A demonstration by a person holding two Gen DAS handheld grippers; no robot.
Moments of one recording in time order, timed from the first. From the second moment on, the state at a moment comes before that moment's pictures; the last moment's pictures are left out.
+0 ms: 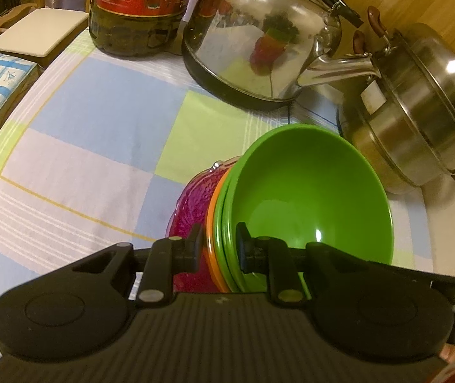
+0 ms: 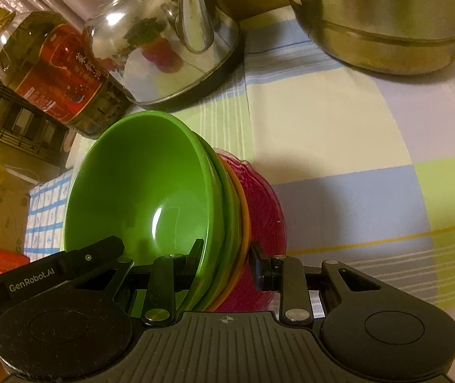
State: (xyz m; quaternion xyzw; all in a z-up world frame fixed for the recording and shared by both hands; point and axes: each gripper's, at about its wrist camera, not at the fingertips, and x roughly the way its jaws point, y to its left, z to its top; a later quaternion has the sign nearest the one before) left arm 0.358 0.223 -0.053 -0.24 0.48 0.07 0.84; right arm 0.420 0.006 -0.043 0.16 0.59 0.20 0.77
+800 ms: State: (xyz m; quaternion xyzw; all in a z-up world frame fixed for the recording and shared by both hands) left arm 0.350 0.232 -0.056 -0.26 0.46 0.08 0.84; right arm 0.415 0.009 -0.039 0.14 0.57 0.22 0.78
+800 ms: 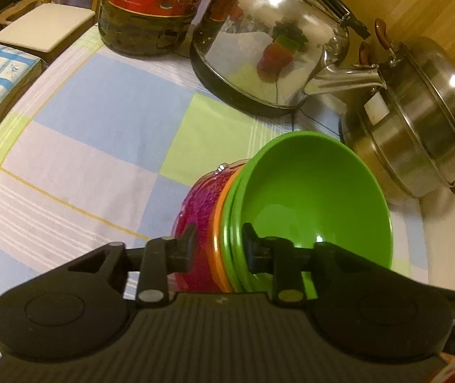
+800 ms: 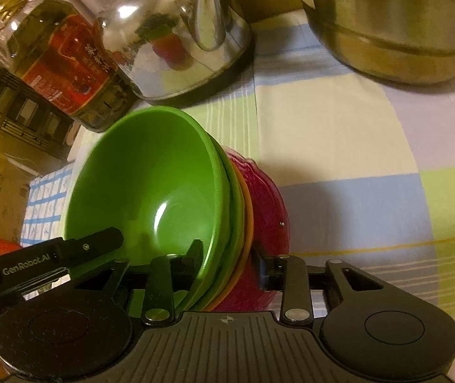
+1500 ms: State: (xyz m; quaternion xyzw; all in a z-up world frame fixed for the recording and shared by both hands) left arm 0.295 0.222 0.002 -0.19 0.39 0.11 0.90; right arm 0.381 -0.020 0.014 0.16 0.52 0.22 0.81
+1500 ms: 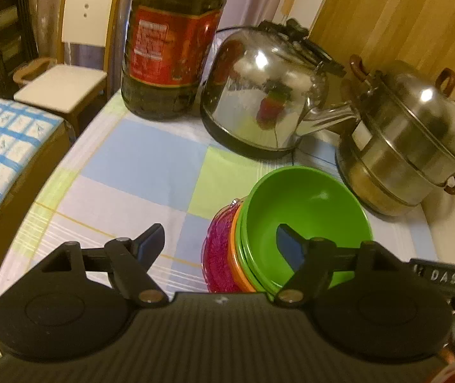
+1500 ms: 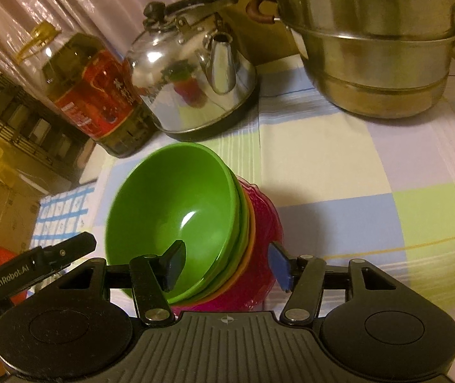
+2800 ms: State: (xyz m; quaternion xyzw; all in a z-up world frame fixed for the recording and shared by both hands) left arm 0.084 0.123 0.034 -0.11 0.37 0.14 0.91; right arm 0.163 -0.069 0.069 0.06 0.46 0.23 0.86
